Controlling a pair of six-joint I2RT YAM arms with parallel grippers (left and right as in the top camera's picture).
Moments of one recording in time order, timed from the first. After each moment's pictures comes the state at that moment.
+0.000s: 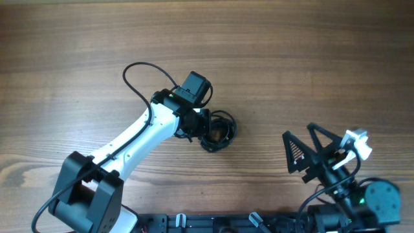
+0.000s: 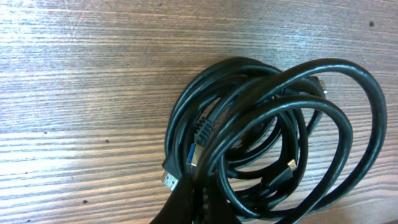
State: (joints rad) left arm -0.56 1.64 1.10 -0.82 0.18 -0.60; right arm 0.06 0.18 0.53 -0.45 -0.44 0.54
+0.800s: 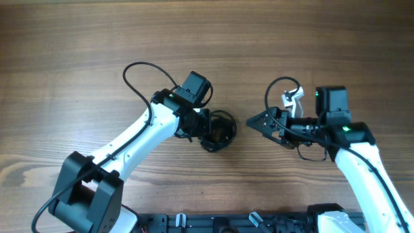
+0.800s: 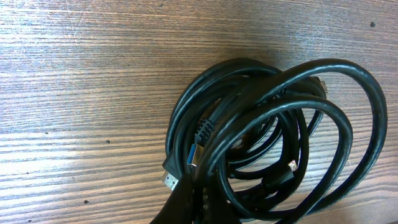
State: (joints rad) left arm -0.56 1.64 1.10 -0.82 0.17 -0.60; right arm 0.08 1.20 0.76 -0.67 -0.91 0.47
